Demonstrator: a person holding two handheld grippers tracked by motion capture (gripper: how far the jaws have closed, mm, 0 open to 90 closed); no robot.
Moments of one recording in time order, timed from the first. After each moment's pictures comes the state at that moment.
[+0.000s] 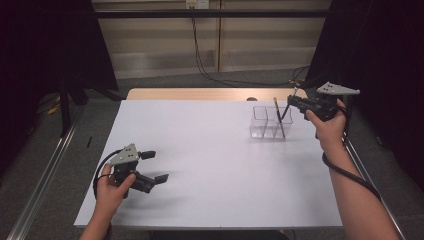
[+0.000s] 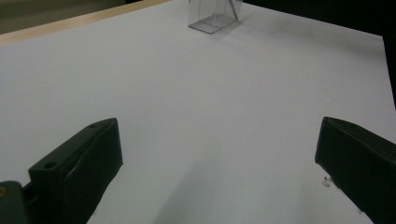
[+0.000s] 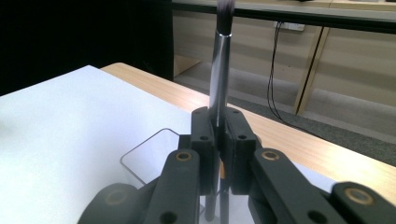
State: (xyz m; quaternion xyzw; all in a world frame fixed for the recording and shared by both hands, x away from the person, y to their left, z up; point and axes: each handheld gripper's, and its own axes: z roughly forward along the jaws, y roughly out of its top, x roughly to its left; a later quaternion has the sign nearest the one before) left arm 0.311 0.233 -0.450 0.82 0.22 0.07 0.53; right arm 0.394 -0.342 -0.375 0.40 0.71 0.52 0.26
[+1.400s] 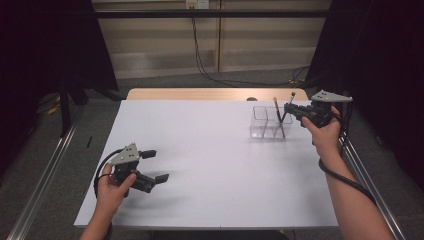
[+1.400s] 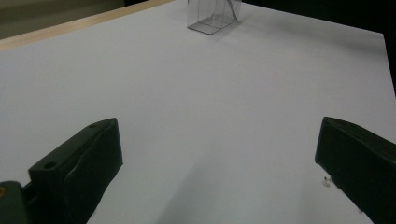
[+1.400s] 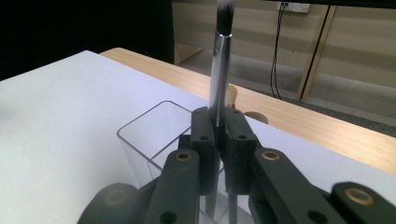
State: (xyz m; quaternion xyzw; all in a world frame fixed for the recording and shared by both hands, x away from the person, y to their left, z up) left arm 0.313 0.231 -0.449 0.82 0.21 0.08 0.53; right arm 0.393 -0.339 -0.401 0.42 0.71 0.51 0.24
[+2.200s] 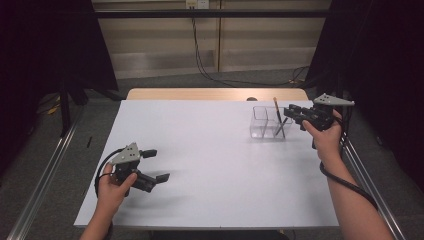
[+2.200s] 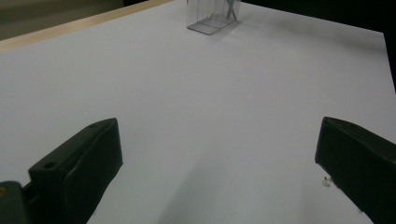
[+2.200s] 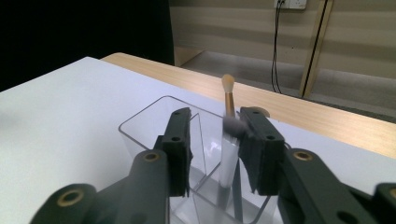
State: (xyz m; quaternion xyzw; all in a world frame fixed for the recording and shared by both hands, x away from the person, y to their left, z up) left arm 0.314 0.229 -0.449 0.82 0.21 0.08 0.53; right arm 0.386 -0.342 -0.408 0.43 0.70 0.52 0.23
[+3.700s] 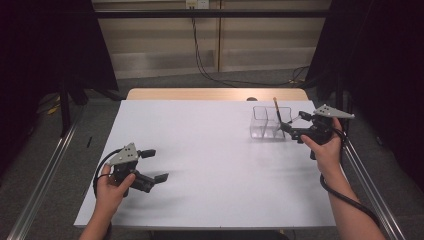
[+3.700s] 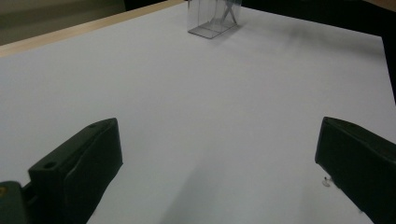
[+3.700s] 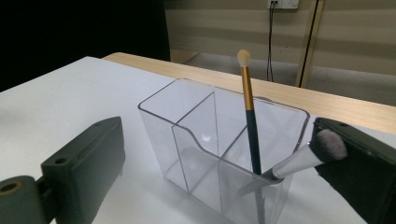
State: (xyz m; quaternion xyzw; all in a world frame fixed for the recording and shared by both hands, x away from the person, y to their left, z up) left arm 0.312 0.232 -0.448 0.81 0.21 0.08 0.54; right arm 0.357 -0.332 -0.421 0.44 0.68 0.53 0.24
